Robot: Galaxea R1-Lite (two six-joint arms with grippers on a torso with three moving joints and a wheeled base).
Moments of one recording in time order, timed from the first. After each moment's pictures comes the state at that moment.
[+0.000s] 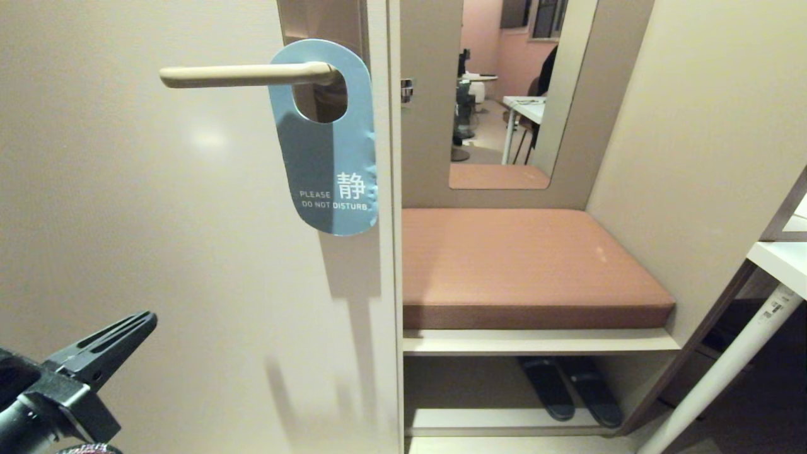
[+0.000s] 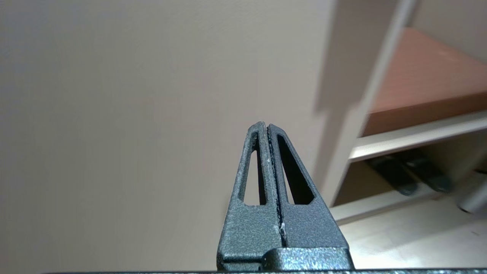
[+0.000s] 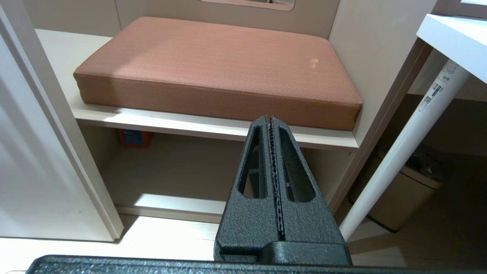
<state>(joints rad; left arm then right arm) -0.31 0.90 -0.18 -0.68 0.07 0.02 0.00 0.00 0.00 0.00 0.01 -0.05</state>
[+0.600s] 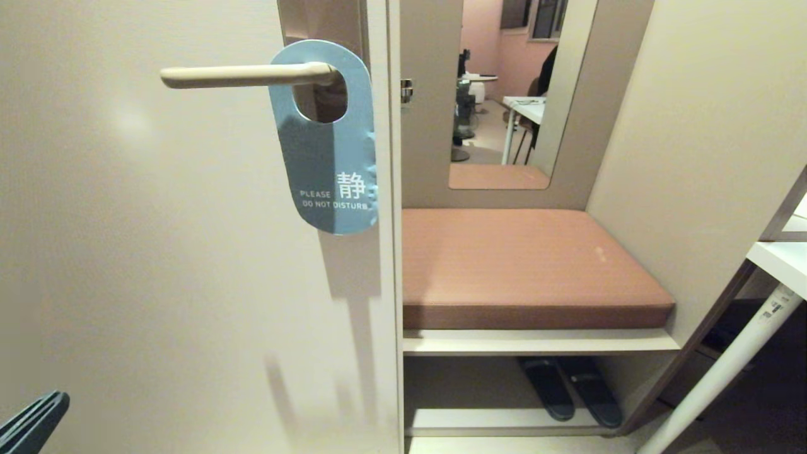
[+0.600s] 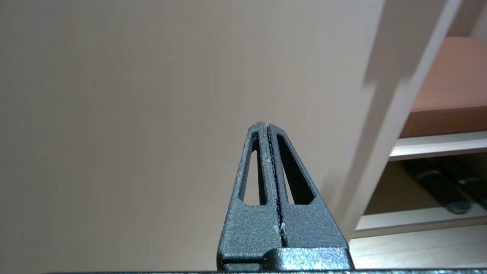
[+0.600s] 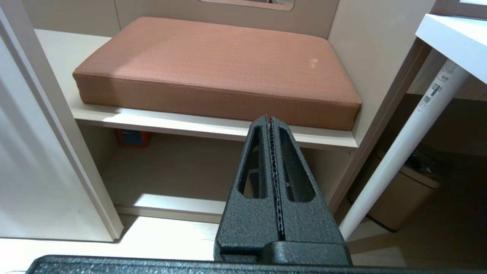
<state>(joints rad) -0.07 0.52 -0.01 -0.51 0.00 0.04 0.00 0.00 0.00 0.00 0.01 -0.05</state>
